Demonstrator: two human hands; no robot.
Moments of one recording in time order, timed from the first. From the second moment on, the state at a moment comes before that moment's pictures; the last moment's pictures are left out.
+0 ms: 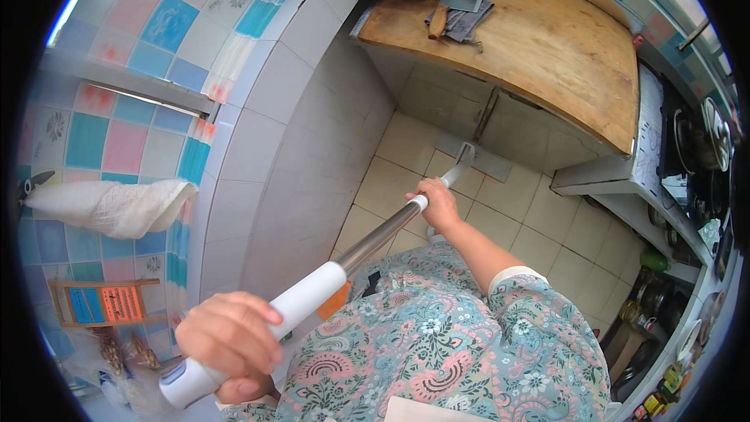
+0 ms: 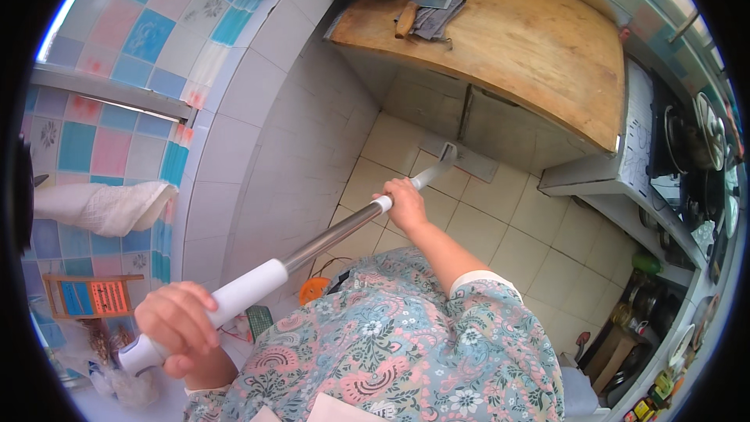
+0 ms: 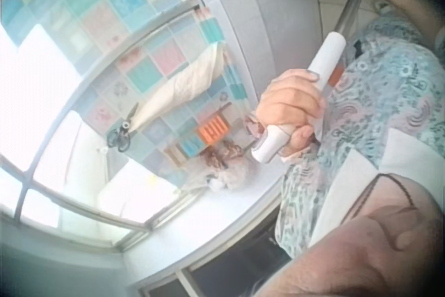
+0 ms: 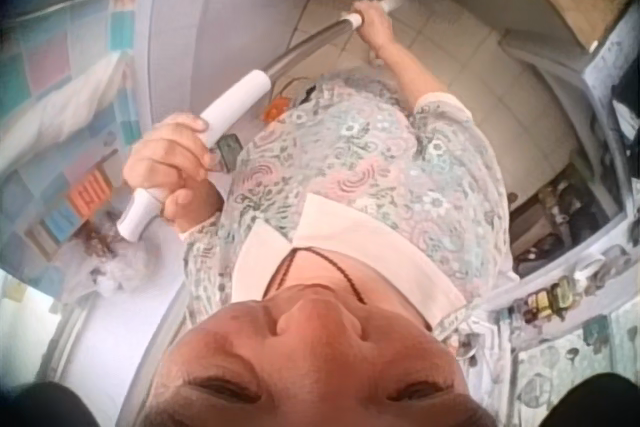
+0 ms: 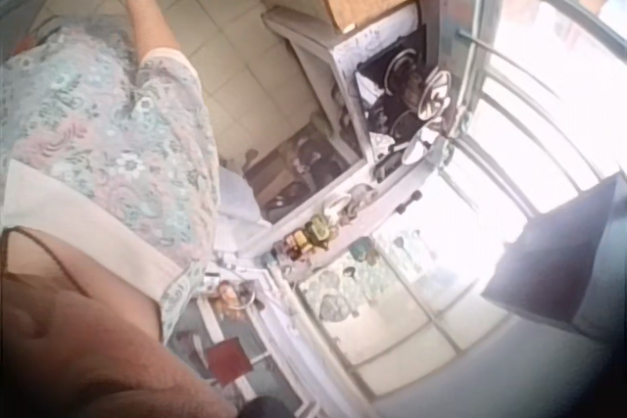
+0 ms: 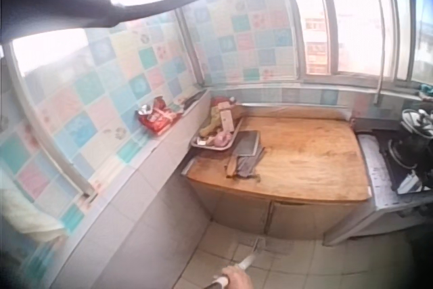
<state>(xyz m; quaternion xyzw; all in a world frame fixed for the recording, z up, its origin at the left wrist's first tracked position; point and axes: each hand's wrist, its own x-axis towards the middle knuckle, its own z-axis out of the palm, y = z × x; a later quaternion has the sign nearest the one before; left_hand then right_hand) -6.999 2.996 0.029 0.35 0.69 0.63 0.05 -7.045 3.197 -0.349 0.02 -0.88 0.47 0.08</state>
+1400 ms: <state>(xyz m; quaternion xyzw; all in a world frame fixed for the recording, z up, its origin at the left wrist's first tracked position) -6.835 2.875 0.061 -0.11 0.74 0.62 -0.23 -7.006 2.974 -0.360 0.39 -0.69 0.55 -0.25</state>
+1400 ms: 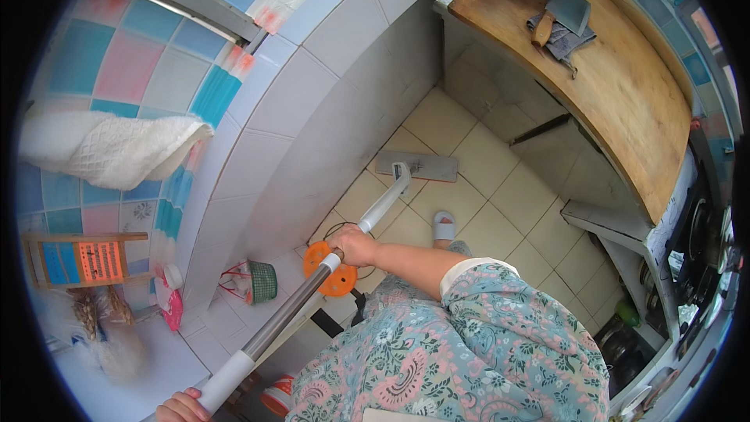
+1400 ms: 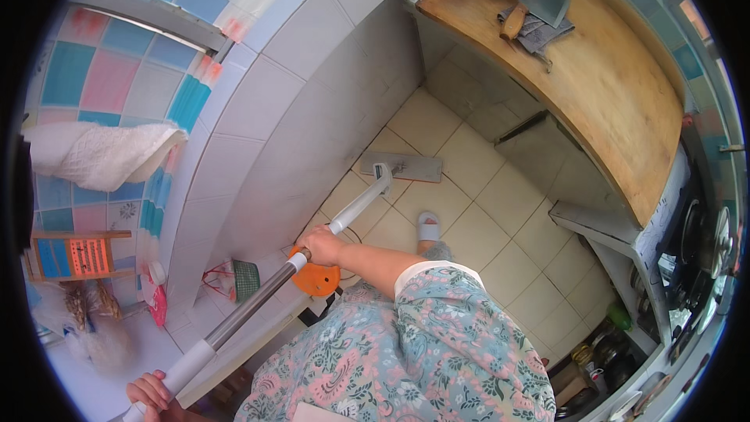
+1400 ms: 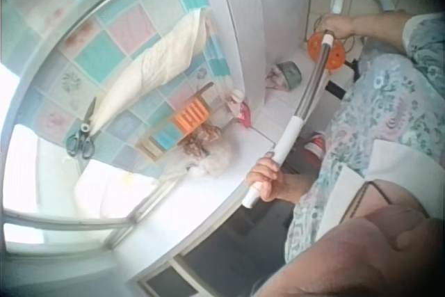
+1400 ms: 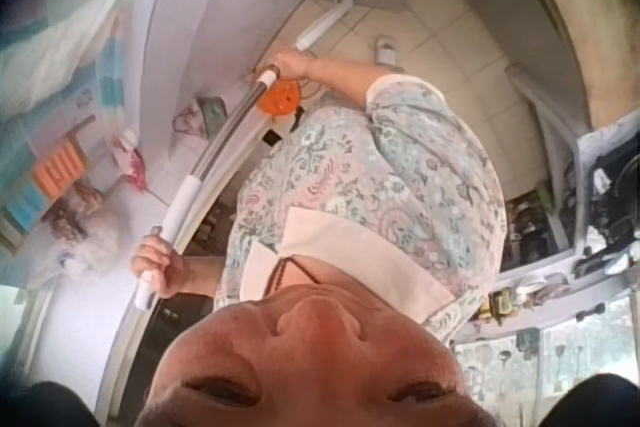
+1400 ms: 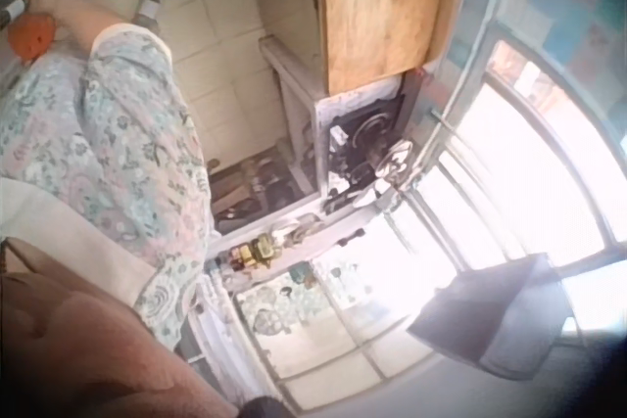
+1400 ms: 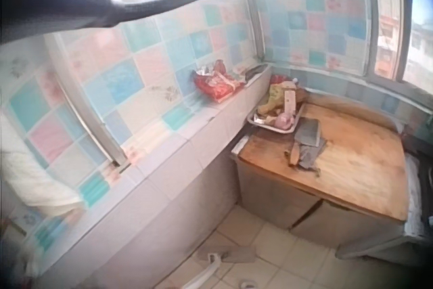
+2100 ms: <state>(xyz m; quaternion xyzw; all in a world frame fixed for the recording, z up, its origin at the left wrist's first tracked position) -6.838 2.869 -0.010 -0.04 0.81 0.56 -0.18 -7.076 2.988 -0.399 0.38 -0.79 0.44 -0.19</state>
